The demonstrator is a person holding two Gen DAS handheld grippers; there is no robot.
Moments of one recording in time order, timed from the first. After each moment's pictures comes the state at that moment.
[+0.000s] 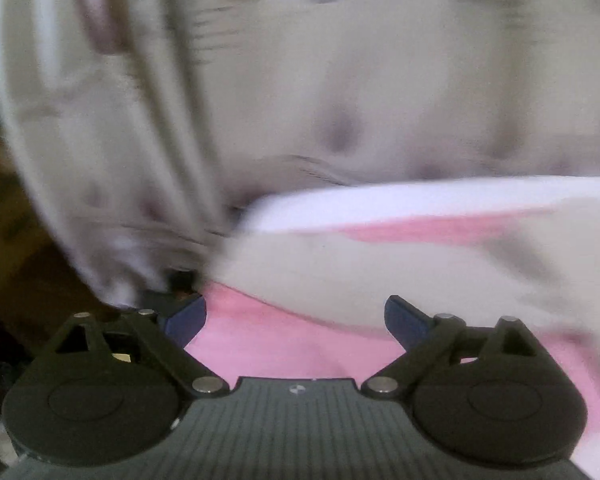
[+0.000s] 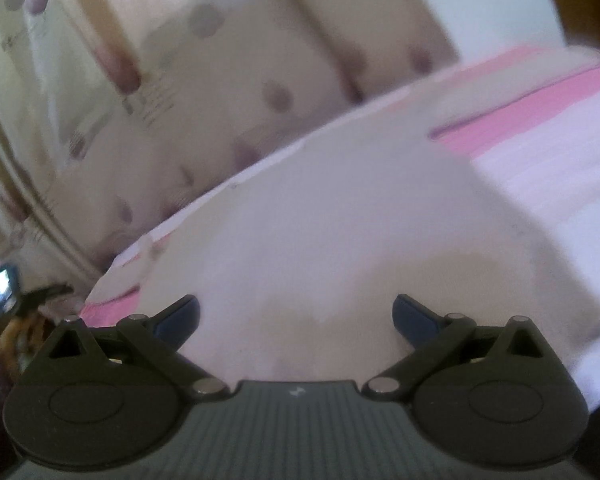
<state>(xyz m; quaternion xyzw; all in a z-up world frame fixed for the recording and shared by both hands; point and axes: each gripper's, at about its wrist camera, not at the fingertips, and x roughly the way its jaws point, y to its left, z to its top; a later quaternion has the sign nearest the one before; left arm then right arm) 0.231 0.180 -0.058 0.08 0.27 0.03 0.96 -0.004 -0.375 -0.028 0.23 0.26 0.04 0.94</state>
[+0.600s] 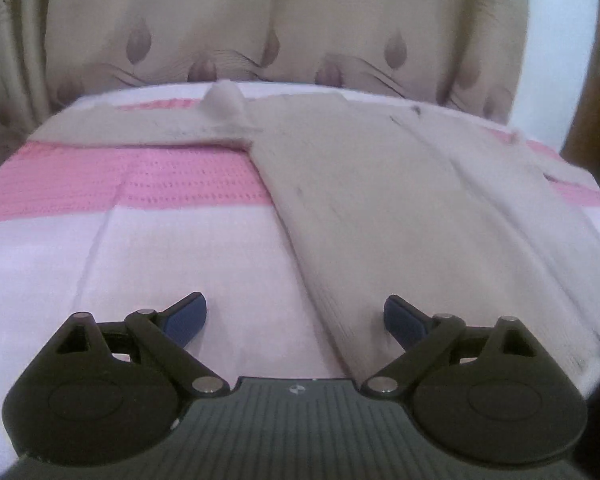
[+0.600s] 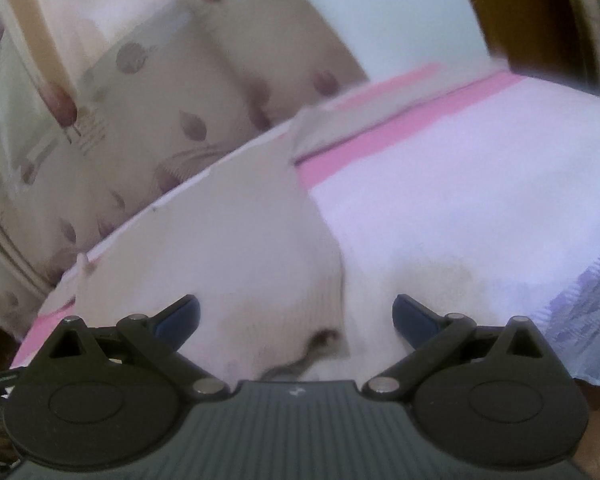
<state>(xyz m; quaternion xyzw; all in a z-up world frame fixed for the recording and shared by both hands) 0.078 0.066 -0.112 0.00 0.35 -0.16 0.92 -0.041 -0.469 -0.047 0.22 0.27 0.00 0.94</state>
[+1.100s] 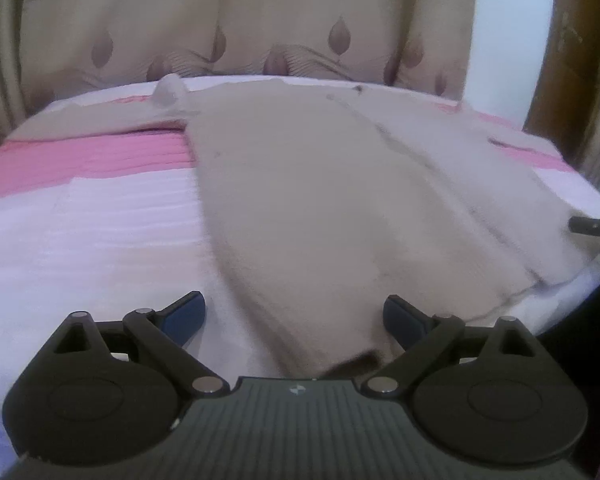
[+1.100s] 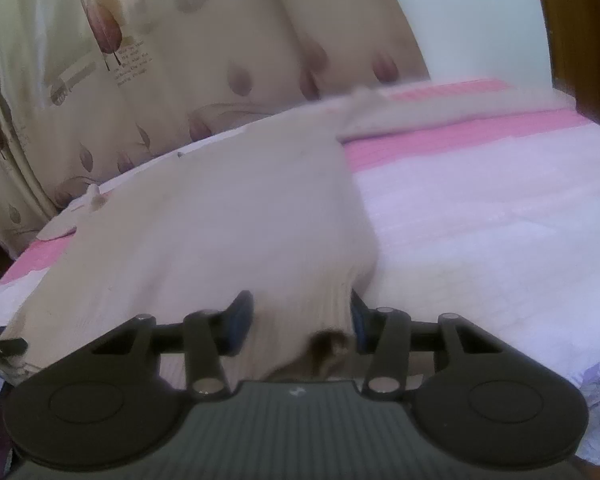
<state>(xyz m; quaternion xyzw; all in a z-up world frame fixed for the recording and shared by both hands) 0.012 0.024 -0.119 0.02 0.33 -0.19 0.92 -0.022 -0.451 -0.046 0.12 0.30 0.05 0.94</state>
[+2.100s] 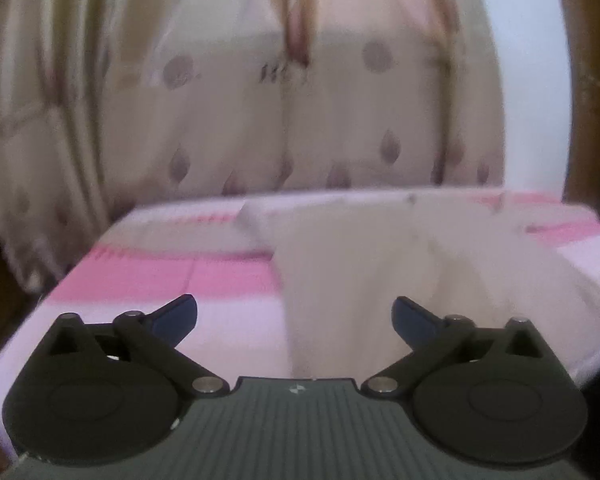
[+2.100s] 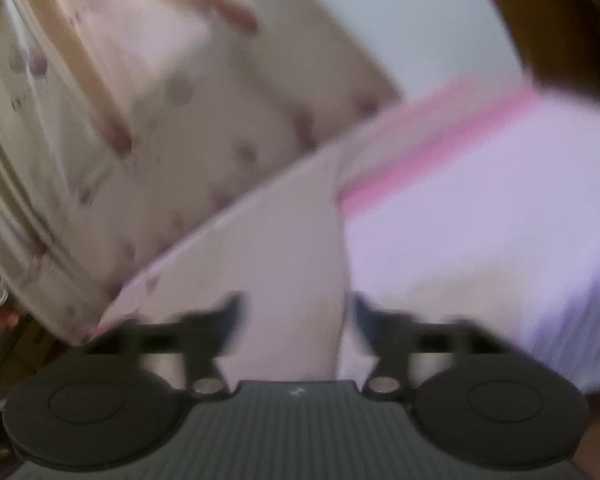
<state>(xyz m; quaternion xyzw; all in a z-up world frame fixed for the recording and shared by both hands) -0.011 0.052 -0.045 0.04 0.18 -0.11 0.98 -0.069 -0.525 0.005 0.25 0.20 0.05 0.95</state>
